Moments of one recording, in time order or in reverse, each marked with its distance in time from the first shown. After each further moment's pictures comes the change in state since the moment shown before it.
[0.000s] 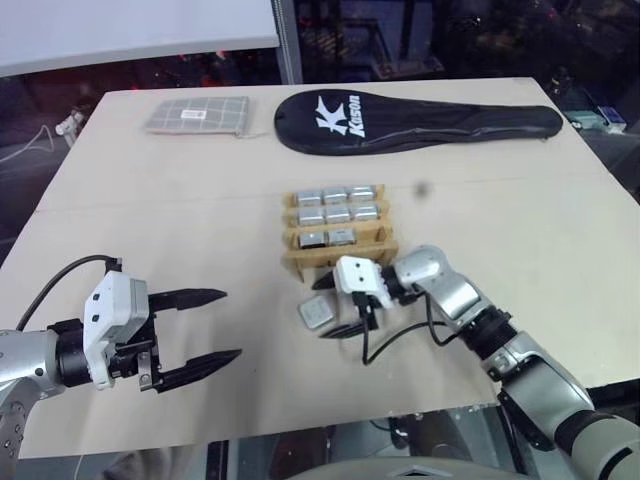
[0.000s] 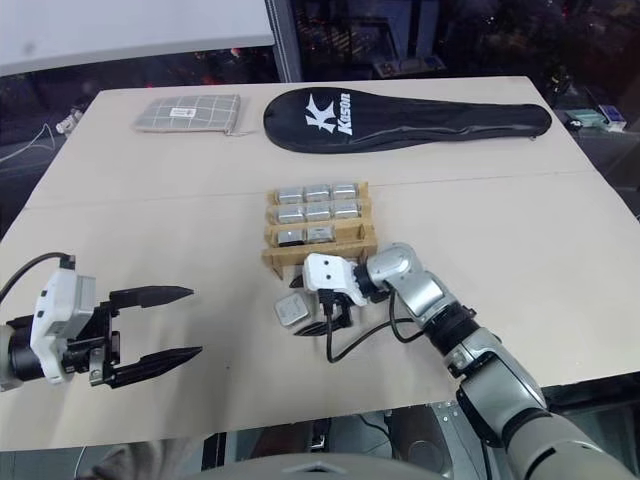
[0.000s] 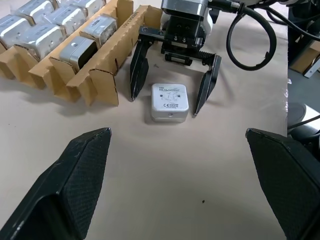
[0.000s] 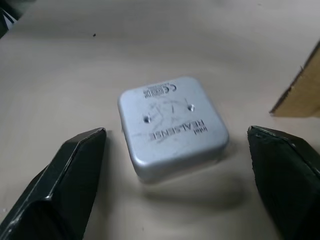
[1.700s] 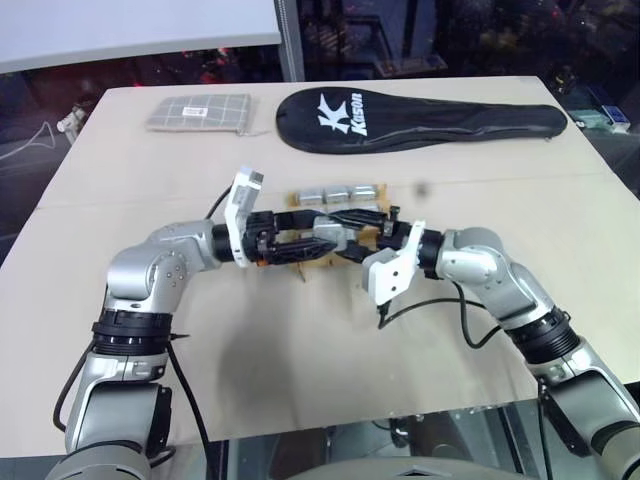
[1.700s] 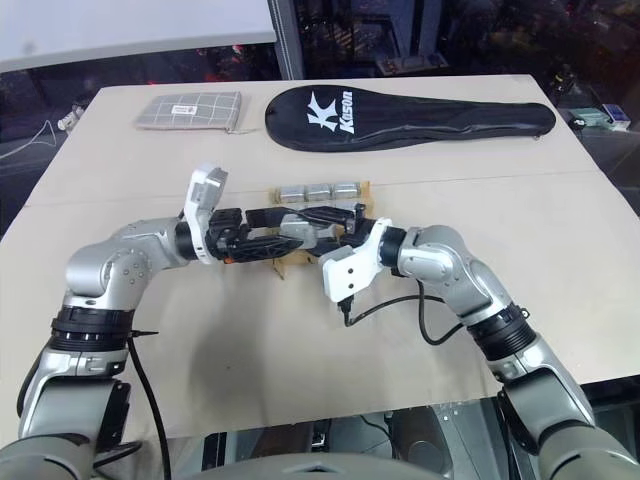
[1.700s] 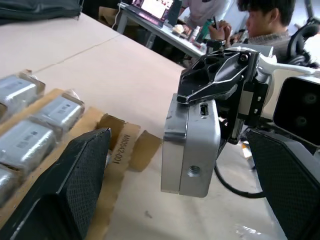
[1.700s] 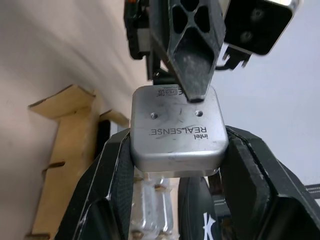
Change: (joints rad) left arm -0.941 -0.248 -0.593 0.560 -0.080 0.331 0.053; right arm 0.057 -0.218 -0.129 -0.390 -0.450 -0.548 -0.567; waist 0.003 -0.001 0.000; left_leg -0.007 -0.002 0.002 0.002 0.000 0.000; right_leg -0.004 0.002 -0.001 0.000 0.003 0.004
